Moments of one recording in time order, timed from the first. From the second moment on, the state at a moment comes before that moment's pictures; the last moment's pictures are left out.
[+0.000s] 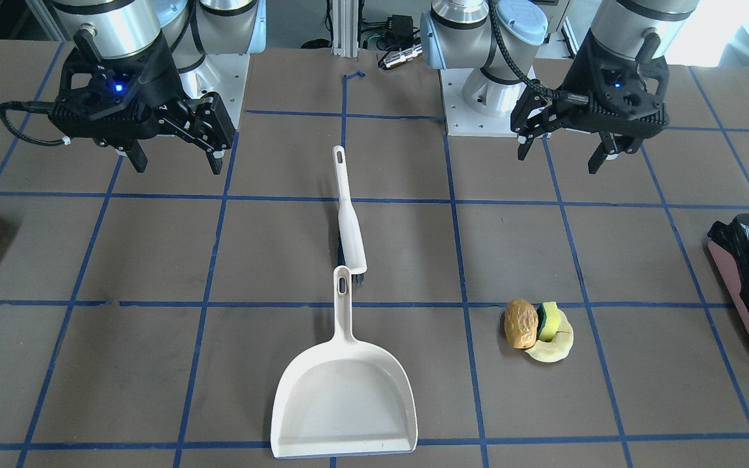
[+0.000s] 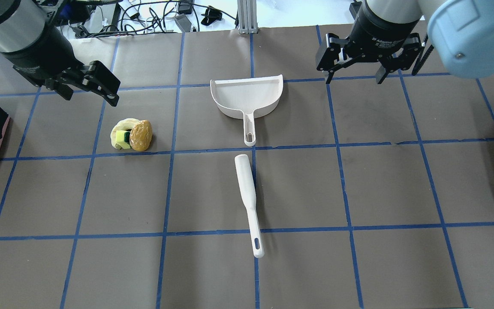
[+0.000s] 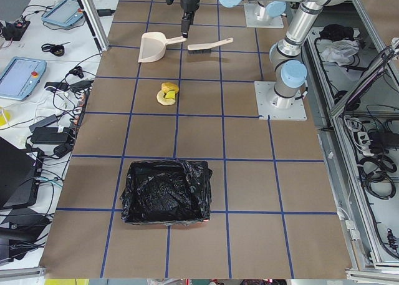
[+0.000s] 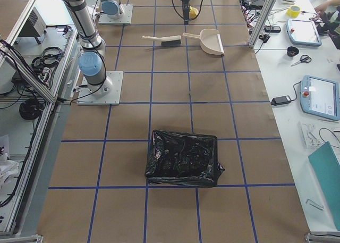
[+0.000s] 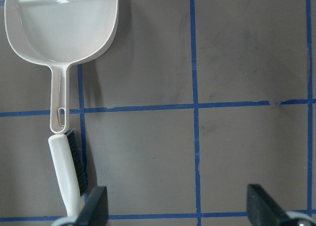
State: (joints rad) left arm -1.48 -1.50 -1.59 -1.53 1.54 0.28; right arm 1.65 -1.56 1.52 -1.64 -1.55 0.12
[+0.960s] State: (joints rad) left arm -1.48 -1.54 -1.59 -1.52 1.55 0.19; right arm 1.65 -1.57 1.52 -1.63 -1.55 0.12
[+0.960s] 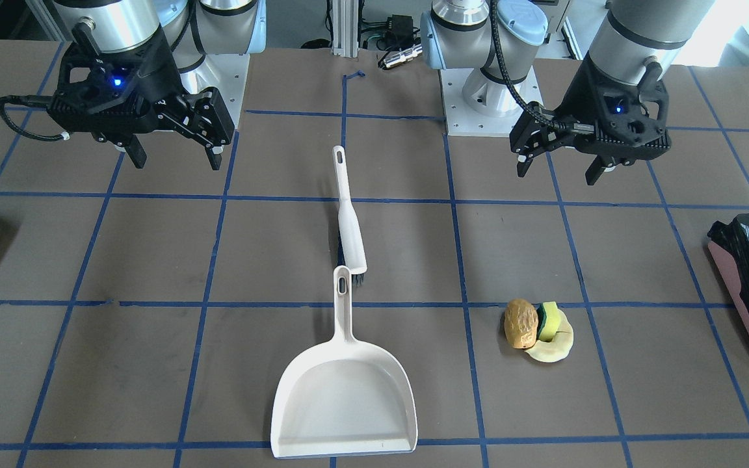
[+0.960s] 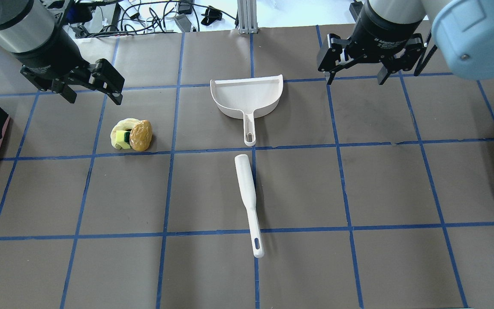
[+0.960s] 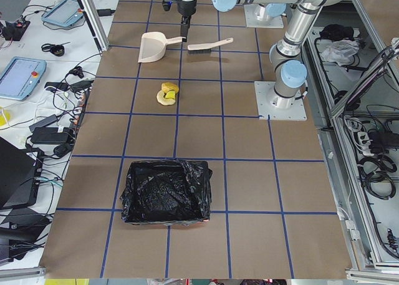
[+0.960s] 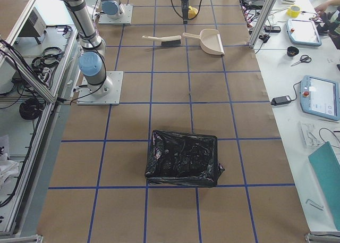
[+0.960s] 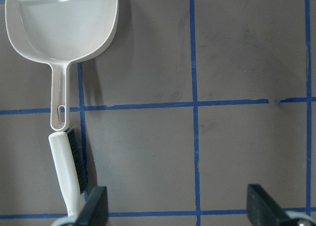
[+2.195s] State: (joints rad) left arm -1.48 -1.53 -1.60 -1.55 1.55 0.20; right arm 1.65 -1.57 1.52 -1.63 -1.55 0.12
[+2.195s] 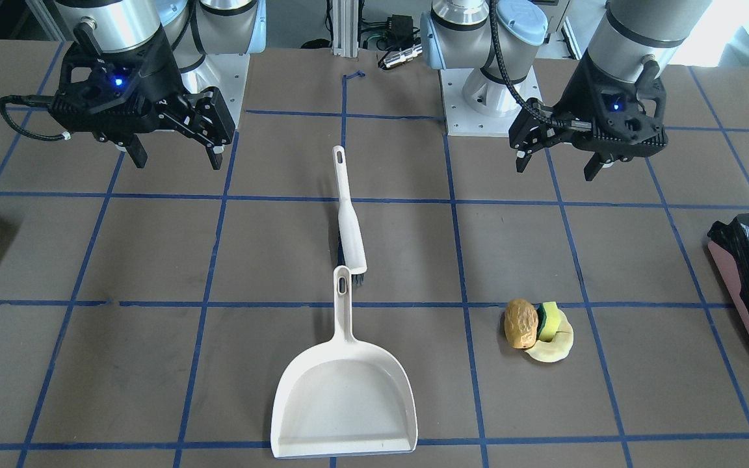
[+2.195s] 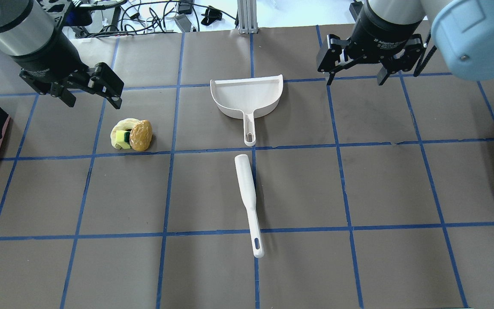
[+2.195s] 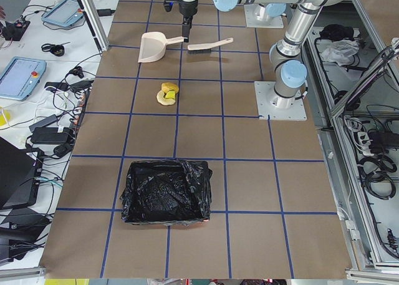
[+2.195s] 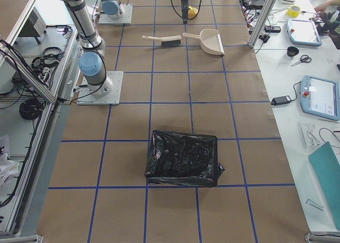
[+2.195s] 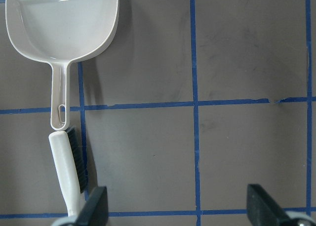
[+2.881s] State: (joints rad) left arm -1.48 -1.55 -1.60 -1.54 1.55 0.19; right arm 1.65 -1.57 1.52 -1.63 -1.55 0.12
